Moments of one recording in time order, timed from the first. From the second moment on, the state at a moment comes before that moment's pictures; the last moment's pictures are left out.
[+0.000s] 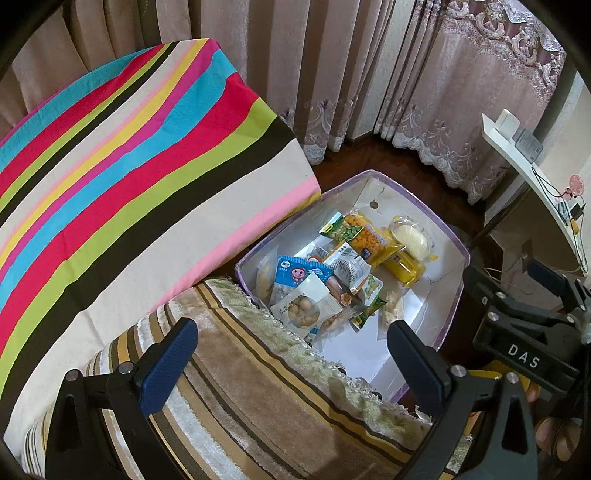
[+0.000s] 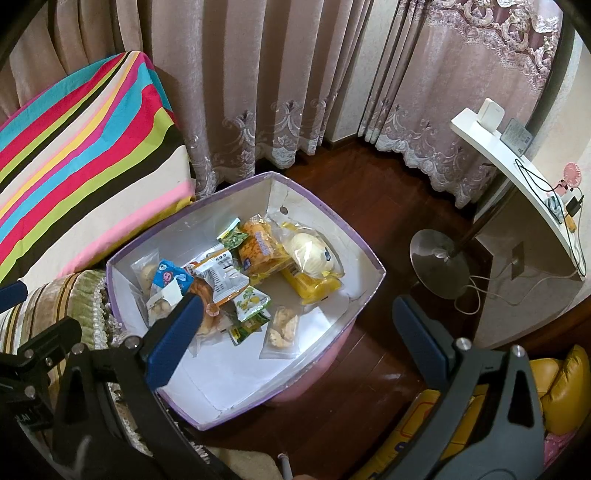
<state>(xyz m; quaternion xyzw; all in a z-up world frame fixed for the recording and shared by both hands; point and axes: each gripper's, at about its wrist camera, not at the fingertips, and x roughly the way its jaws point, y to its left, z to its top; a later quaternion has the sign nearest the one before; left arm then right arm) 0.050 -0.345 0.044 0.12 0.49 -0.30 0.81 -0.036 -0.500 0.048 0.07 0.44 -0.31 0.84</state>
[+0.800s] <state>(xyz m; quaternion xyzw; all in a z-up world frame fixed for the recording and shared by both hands) 0.049 -0.345 0.043 0.12 0.49 -0.30 0.81 -0.041 -0.500 0.051 0.08 0.44 -0.32 0.84</state>
